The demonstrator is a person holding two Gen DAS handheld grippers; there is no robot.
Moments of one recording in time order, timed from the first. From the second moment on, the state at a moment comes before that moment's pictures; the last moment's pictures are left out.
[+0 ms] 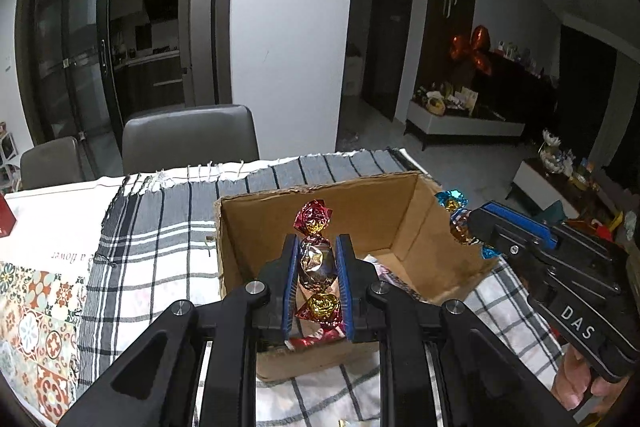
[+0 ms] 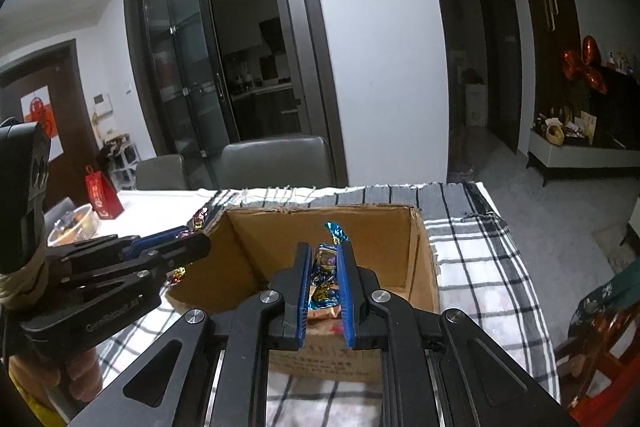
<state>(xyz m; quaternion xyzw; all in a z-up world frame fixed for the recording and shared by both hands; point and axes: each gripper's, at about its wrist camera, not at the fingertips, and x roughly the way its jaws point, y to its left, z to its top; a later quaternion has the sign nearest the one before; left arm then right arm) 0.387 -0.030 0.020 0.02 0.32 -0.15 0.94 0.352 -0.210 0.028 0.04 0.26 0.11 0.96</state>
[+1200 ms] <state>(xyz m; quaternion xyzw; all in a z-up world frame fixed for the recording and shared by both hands) 0.252 -0.025 0.016 0.02 0.30 -0.12 0.95 0.231 -0.213 0.010 0.03 0.27 0.13 0.95</state>
